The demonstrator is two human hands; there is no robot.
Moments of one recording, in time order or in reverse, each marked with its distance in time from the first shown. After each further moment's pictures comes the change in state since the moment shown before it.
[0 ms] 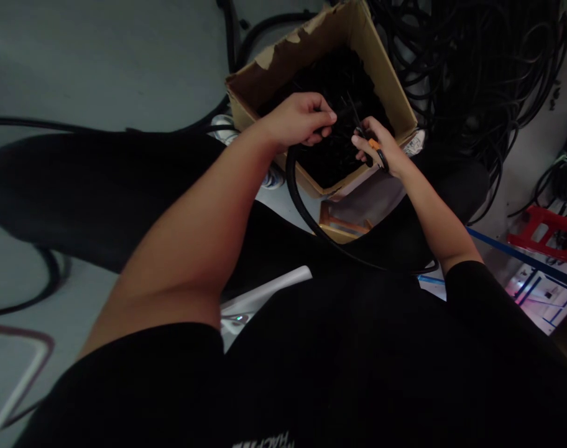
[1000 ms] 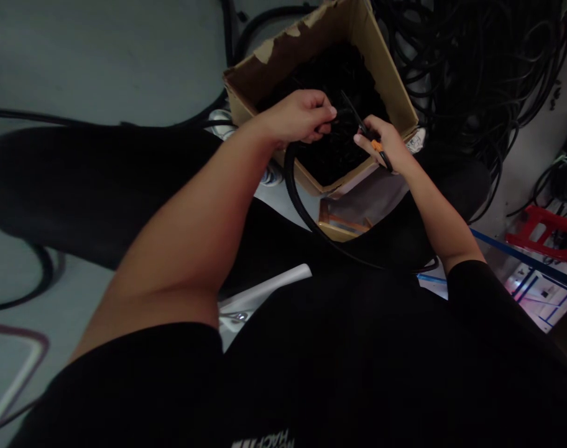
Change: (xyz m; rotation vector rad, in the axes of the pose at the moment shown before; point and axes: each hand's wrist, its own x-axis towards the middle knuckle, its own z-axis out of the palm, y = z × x) left_hand 0.005 -0.008 -0.005 -0.005 -0.100 -0.030; right_hand -0.005 0.004 -0.013 -0.174 0.018 -0.047
